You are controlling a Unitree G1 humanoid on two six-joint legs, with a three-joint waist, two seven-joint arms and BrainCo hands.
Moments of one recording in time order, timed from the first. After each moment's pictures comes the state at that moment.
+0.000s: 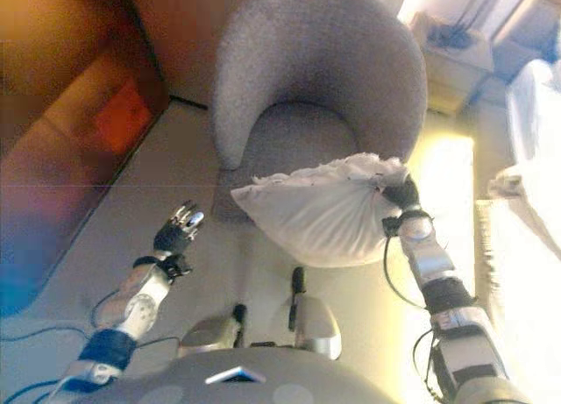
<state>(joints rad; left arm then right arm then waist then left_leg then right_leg) 0.14 0.31 -0.15 0.33 -0.69 0.01 0.00 -0.19 -0.55 0.18 0.39 0.17 0.18 -0.15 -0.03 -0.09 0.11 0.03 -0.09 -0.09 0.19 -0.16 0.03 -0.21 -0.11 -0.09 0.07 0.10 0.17</state>
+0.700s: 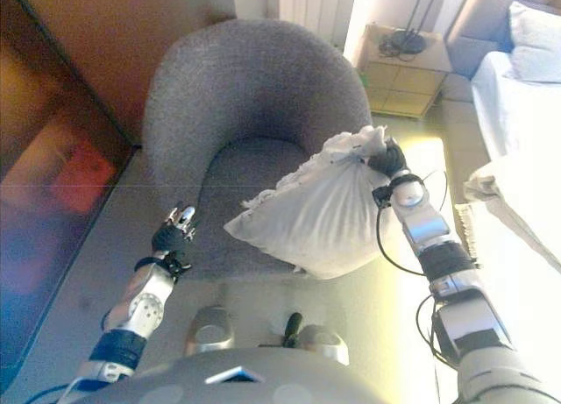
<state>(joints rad) 0.09 0.28 -0.09 0.34 -0.77 0.02 0.03 -0.45 -0.61 0.32 0.41 0.15 0.23 -0.12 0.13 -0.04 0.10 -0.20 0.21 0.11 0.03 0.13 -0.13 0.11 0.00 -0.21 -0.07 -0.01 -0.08</state>
